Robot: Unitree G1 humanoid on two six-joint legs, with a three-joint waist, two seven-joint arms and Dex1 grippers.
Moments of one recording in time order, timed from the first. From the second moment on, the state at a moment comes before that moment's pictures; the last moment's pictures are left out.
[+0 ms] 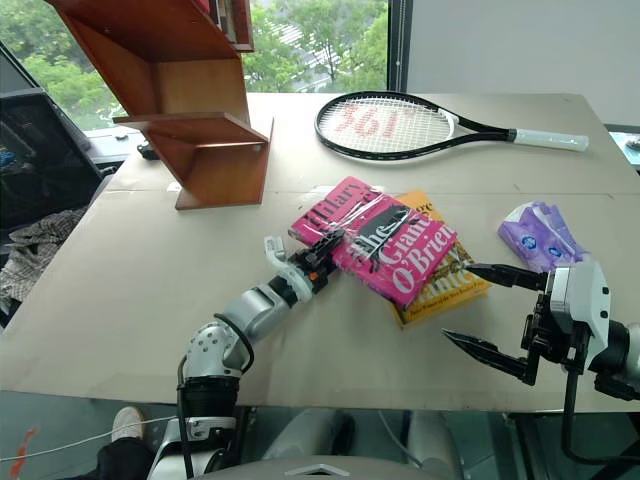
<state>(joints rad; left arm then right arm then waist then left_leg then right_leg) -0.27 0.04 0.16 0.11 -1.65 0.78 0.15 0.30 -0.78 -0.48 -0.70 0.77 0.40 1.04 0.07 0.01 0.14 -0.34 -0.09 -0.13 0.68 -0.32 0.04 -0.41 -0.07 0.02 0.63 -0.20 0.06</state>
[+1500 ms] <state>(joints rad) -1.24 1.32 -0.40 -0.01 0.14 0.29 -1.07 -0.20 -0.68 -0.30 -0.34 0.72 0.26 1.00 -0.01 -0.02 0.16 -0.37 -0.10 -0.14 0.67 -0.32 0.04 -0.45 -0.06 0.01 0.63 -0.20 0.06</state>
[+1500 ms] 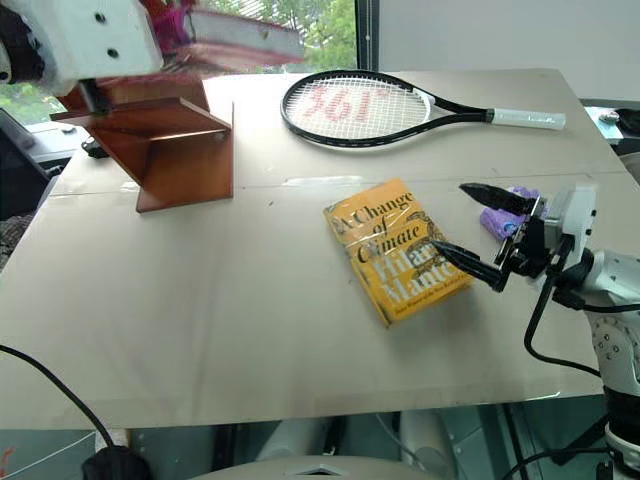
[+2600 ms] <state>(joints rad) -1.07 1.12 -0.24 0.22 0.51 0.34 -1.20 -0.21 -0.69 -0.39 -0.49 0.95 0.35 0.89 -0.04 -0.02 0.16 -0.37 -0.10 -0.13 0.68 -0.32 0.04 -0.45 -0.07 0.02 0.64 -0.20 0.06</state>
